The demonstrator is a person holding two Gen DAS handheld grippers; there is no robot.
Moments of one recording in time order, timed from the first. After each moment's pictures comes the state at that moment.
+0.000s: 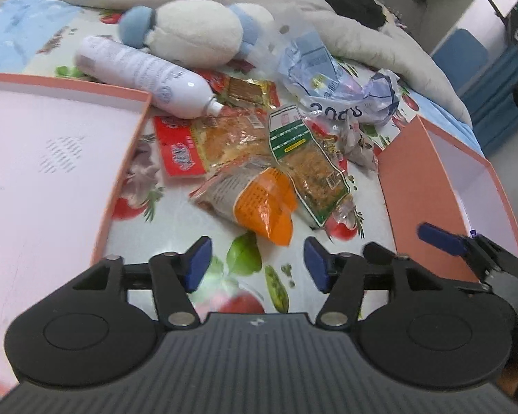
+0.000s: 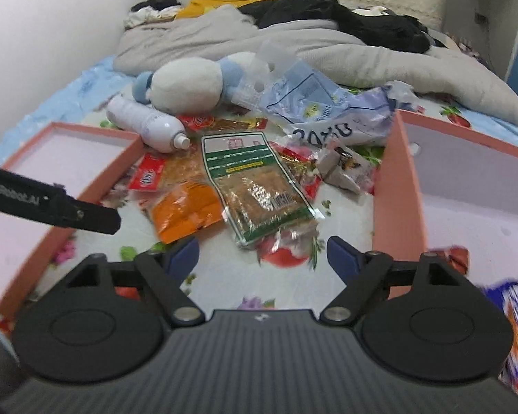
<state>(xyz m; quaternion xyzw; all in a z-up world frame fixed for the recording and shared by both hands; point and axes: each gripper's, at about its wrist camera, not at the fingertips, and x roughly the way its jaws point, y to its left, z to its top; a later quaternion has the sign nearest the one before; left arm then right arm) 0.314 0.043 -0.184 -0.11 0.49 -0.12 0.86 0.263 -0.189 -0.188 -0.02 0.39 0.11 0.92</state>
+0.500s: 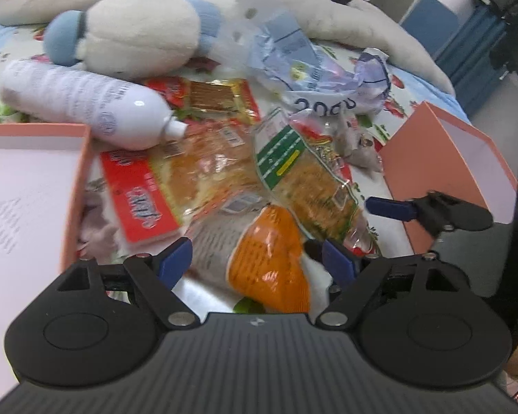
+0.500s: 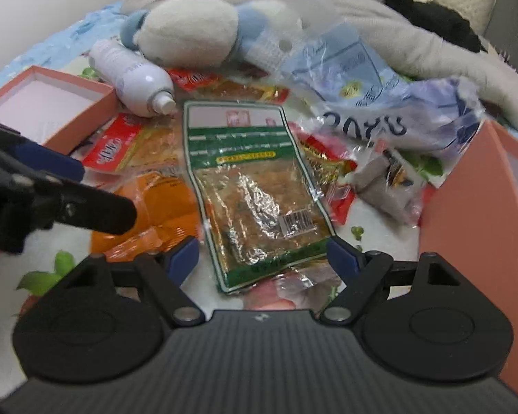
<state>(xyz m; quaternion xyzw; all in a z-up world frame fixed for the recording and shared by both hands) 0.387 0.026 -0.227 -0.07 0.49 -0.19 0.85 0.344 -0.167 -0.243 -0.08 0.43 0.14 0.89</state>
